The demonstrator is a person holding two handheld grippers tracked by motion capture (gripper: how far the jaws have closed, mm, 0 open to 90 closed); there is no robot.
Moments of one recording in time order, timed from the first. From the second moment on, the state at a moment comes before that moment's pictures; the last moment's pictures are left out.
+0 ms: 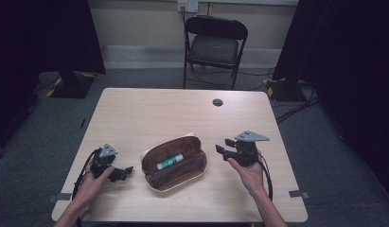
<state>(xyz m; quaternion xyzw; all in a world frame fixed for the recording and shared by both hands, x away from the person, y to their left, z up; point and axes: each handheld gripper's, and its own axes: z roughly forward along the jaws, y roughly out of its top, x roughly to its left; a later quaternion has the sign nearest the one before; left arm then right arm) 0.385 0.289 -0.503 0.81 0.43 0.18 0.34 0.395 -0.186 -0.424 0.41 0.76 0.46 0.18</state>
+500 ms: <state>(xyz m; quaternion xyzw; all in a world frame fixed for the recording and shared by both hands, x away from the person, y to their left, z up) 0.386 0.290 -0.503 0.82 0.43 0.18 0.34 0.380 -0.244 -0.441 0.47 0.74 0.43 0.20</state>
